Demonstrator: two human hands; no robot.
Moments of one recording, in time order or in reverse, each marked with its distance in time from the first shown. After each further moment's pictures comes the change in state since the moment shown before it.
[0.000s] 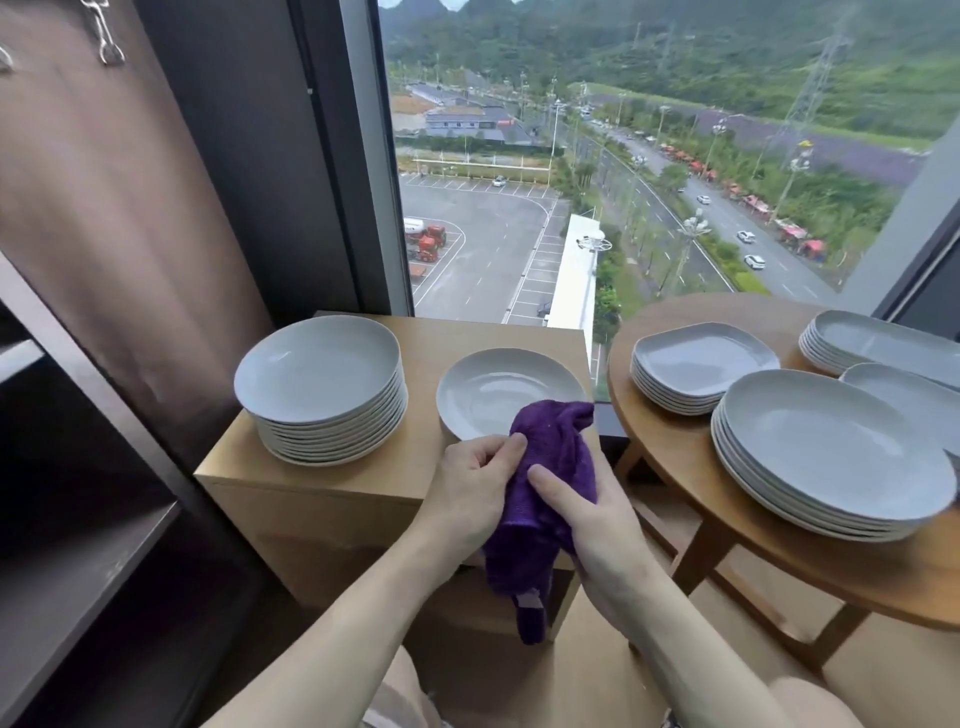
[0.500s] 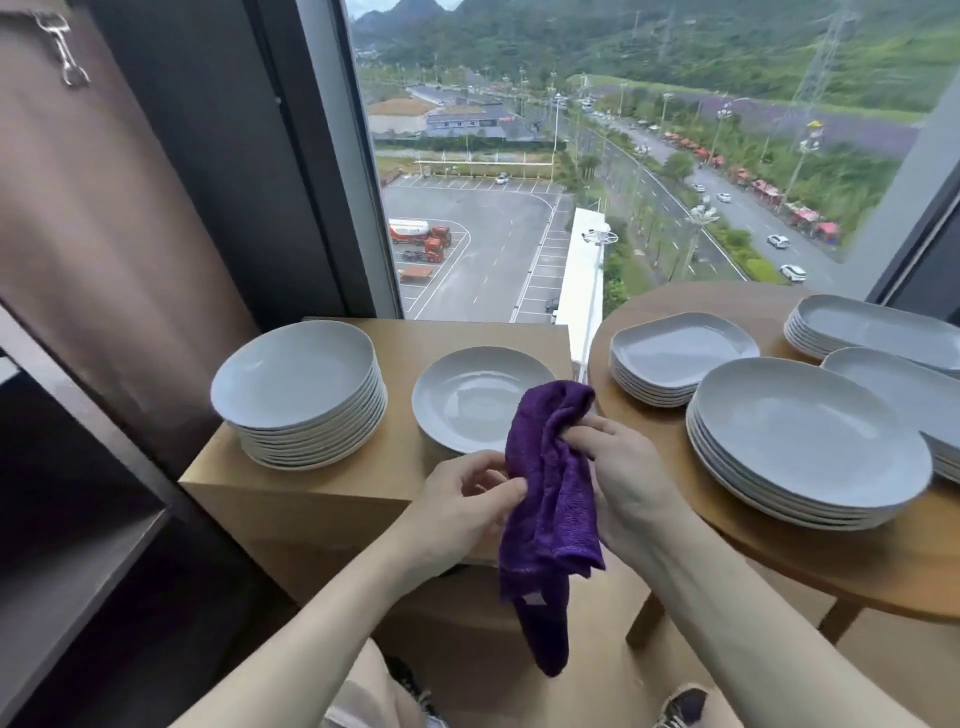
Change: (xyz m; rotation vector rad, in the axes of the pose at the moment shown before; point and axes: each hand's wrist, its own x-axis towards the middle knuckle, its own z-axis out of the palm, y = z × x) left_hand -0.012 -0.001 0.011 0.183 -0.204 0.050; right_hand 0.017 -0.052 -0.034 0.189 0.100 0.188
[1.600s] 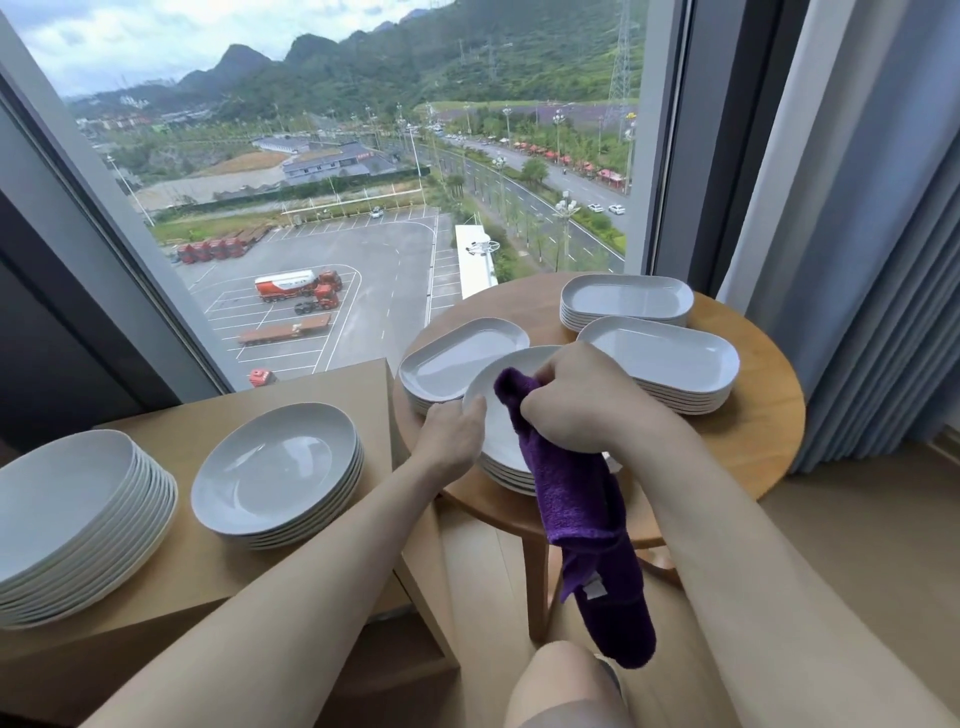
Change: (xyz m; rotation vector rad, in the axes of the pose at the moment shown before) left_hand 0.179 0.045 0.199 0.569 0.093 -0.075; right_hand -0.040 -0.150 -0.157 -1.096 0.281 -0.152
